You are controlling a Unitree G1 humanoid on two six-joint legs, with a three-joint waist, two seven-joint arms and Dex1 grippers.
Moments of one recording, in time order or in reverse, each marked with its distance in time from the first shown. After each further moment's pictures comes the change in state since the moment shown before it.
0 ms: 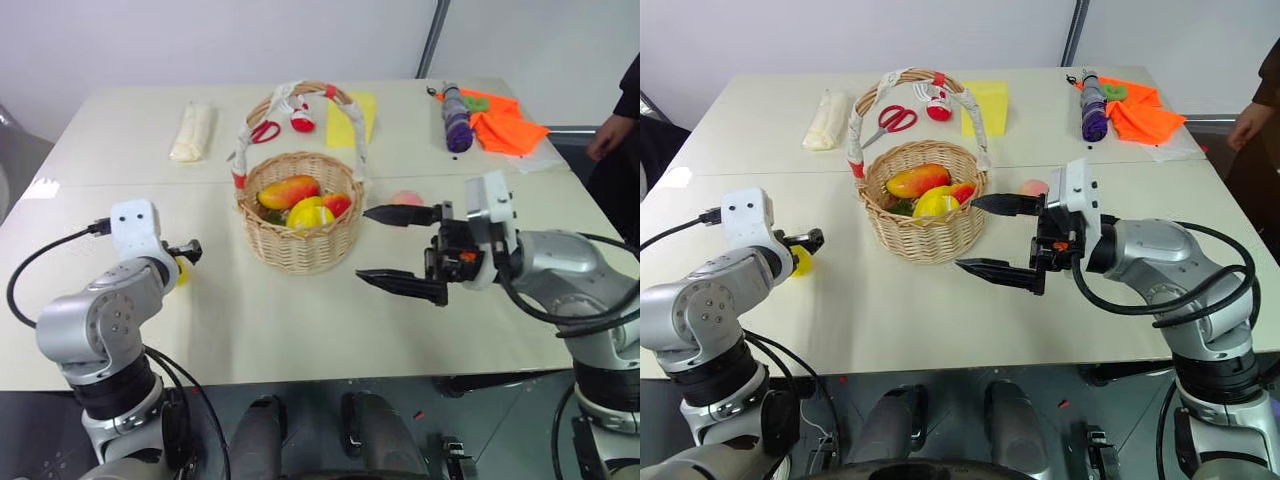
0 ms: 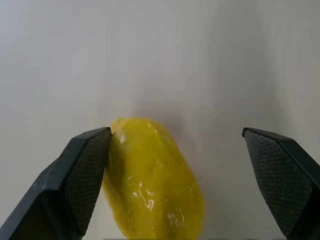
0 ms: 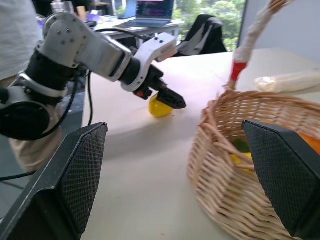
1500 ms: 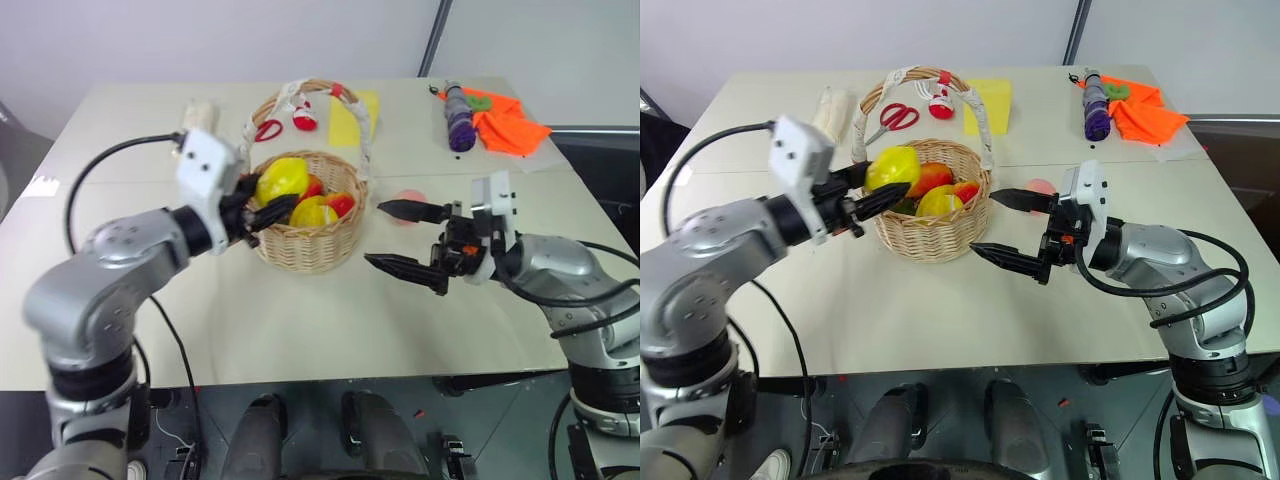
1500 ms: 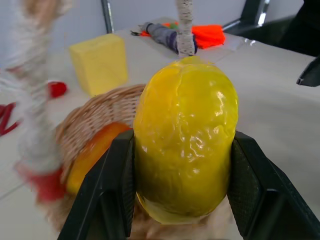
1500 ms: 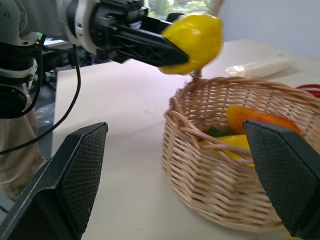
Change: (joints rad) left arm -0.159 0.231 -0.368 -0.018 -0.196 -0.474 -0.604; right arm 0.049 0.034 -0.044 0.083 -0.051 -0.053 -0.050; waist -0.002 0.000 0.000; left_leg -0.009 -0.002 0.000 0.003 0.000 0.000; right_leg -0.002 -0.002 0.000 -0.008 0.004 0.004
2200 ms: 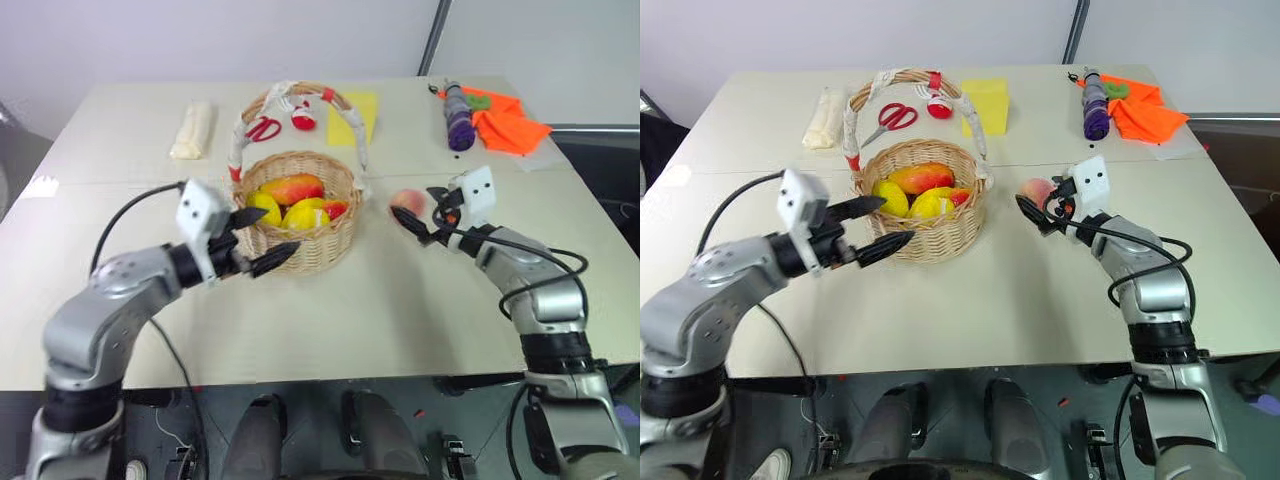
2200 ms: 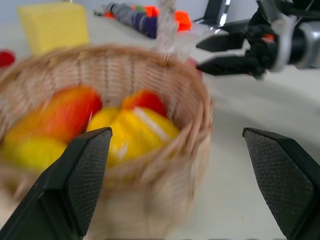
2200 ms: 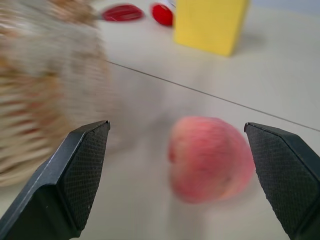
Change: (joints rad) left arm 0.352 0.102 0.108 0.037 -0.104 -0.303 -0.298; right arm -0.163 0.186 0.038 0.522 -0.436 -0.125 -0.435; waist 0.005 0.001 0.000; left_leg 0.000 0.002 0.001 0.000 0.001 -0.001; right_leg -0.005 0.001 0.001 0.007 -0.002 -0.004
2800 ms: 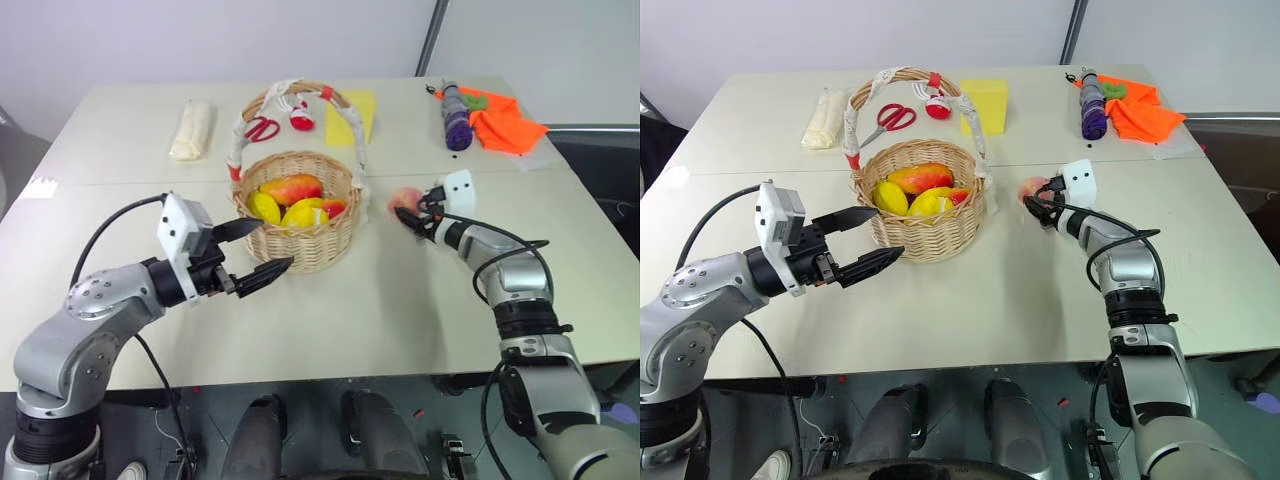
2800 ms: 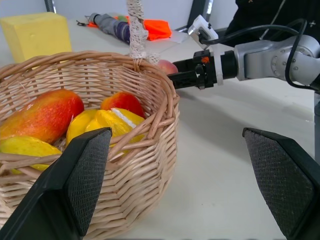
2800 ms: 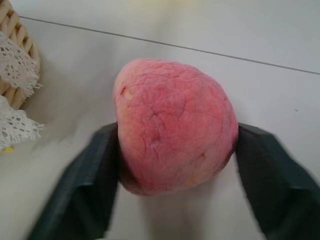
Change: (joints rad) left arm 0.073 0.034 0.028 -0.057 -0.063 -0.055 -0.011; right arm -0.139 0.064 0.001 0.318 -0.081 -0.025 -0.003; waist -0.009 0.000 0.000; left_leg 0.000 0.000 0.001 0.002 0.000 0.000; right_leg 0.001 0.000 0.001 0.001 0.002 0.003
